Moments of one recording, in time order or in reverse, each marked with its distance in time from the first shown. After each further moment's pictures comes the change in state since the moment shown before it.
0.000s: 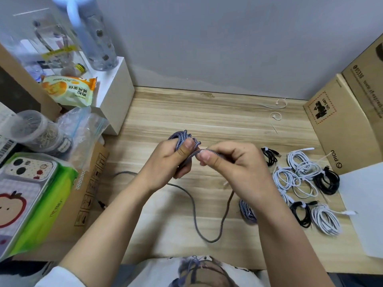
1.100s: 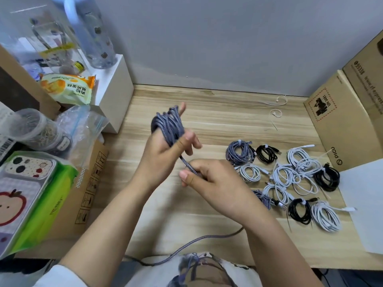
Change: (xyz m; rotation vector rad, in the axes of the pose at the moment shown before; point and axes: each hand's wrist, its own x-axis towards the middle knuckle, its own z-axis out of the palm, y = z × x) left_hand 0.003 -0.003 0.000 -0.028 0.200 0.129; right_hand -0.009 0.006 0.023 -0.305 -0.253 0.136
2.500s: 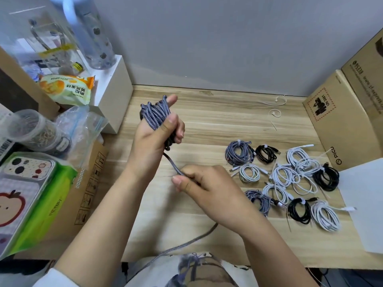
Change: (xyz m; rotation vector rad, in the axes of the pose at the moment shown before) left_hand 0.010 0.022 -0.003 -0.328 0.151 -0.066; right_hand -0.006 -0.004 0.008 -0.021 -0.025 -0.023
